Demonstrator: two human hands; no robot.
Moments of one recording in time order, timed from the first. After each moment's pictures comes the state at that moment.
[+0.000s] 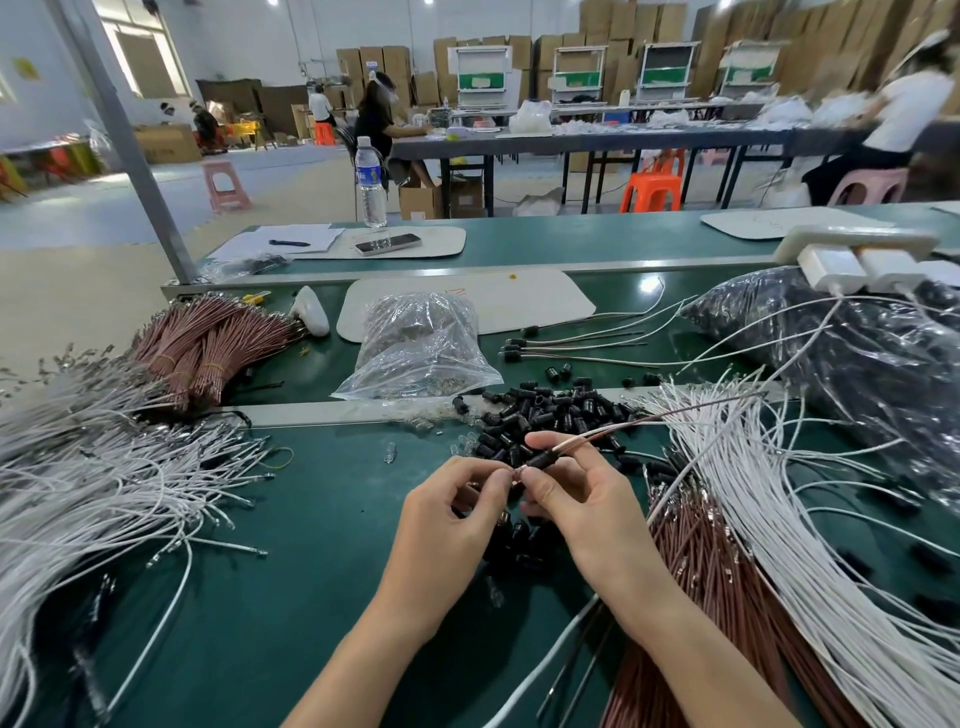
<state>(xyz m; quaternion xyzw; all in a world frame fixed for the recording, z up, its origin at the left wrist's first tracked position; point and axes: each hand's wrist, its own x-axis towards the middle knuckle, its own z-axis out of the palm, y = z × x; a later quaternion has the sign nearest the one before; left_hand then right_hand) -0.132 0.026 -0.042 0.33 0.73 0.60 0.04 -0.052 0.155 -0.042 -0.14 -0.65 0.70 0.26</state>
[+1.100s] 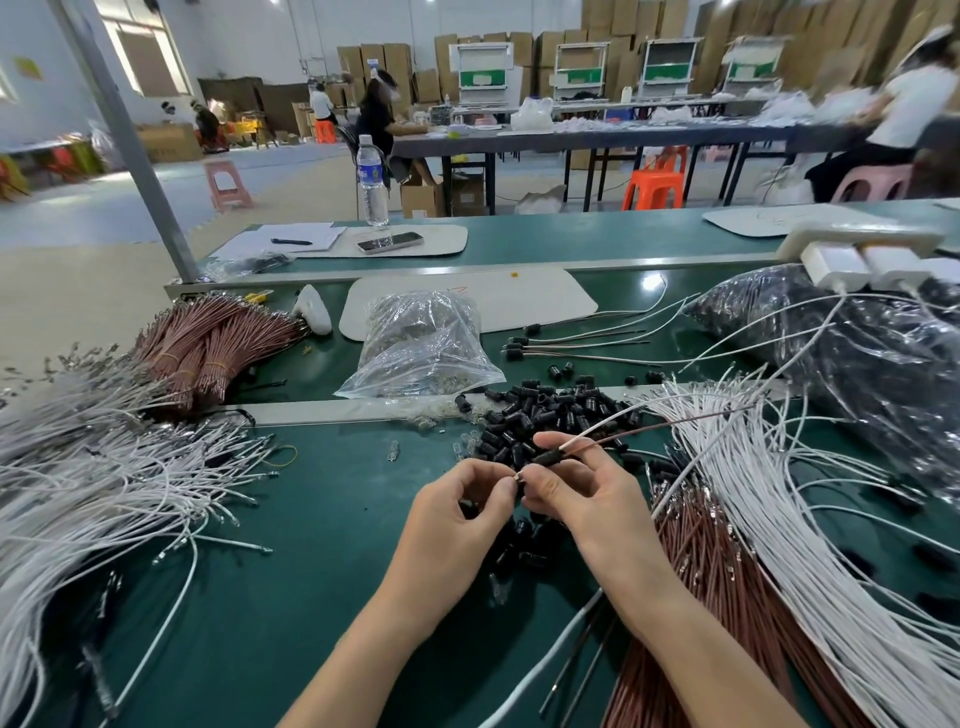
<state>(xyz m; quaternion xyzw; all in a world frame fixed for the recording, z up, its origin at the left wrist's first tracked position) -0.135 0.024 -0.046 0.33 0.73 0.59 0.08 -0.054 0.156 -0.046 -0.15 -0.62 0.72 0.26</state>
